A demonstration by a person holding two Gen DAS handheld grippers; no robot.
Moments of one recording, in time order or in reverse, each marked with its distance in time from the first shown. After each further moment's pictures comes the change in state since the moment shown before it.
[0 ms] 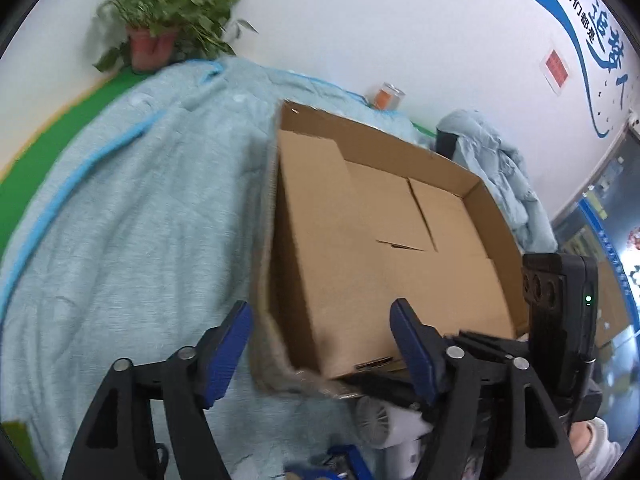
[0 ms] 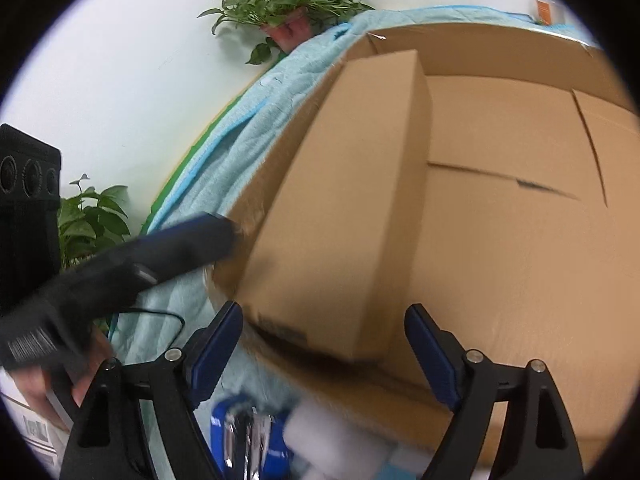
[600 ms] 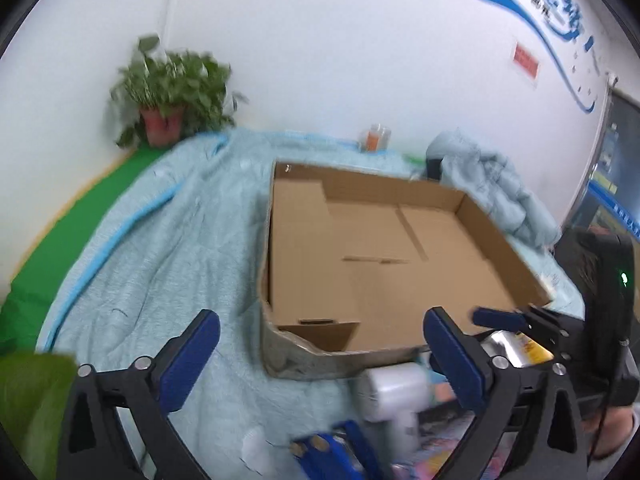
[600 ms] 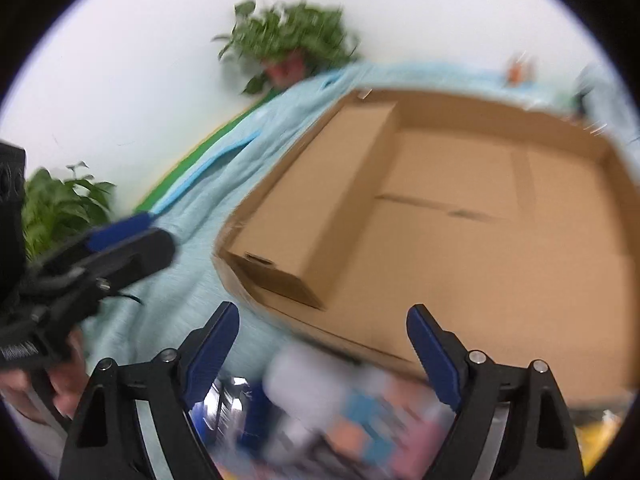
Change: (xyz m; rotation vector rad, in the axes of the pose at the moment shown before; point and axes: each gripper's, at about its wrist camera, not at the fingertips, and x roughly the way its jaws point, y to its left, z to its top) left arm -0.088 -0.061 -0.061 0.148 -0.233 0.090; right arm -0.086 0.026 -0.057 -0.136 -0.234 -0.289
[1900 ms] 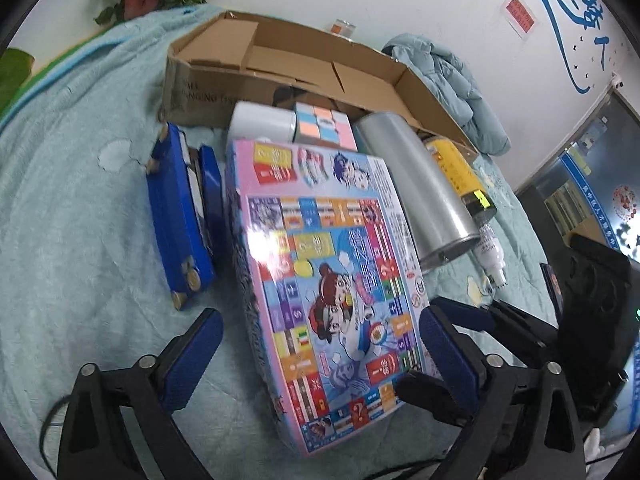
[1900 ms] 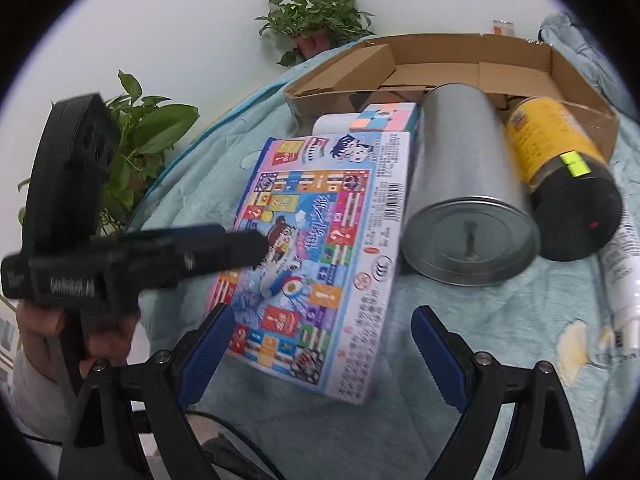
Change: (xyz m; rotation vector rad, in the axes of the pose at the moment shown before) left arm -0.032 -0.100 -0.178 -0.149 0.387 -0.169; right arm -0.073 0.005 -0.173 0.047 0.119 0.225
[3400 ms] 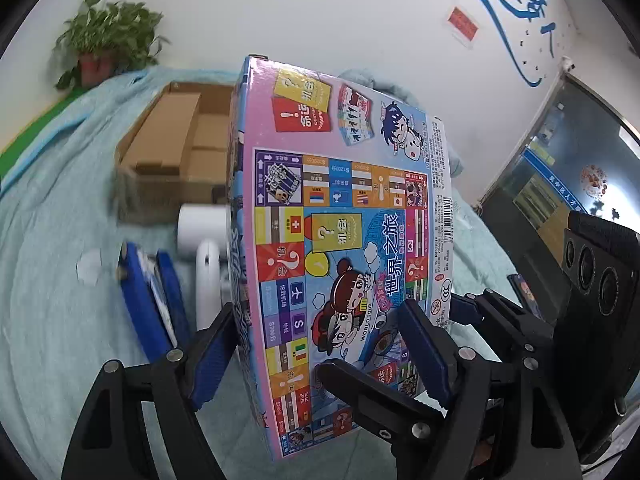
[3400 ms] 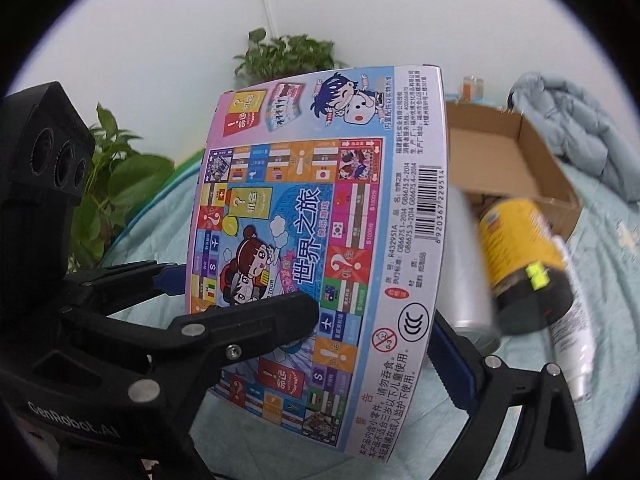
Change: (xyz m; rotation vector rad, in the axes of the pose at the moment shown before) left arm -0.045 -0.048 0.048 0.167 -0.160 -0.075; right arm -0.031 0.049 0.059 -0.034 -0.193 -0.242
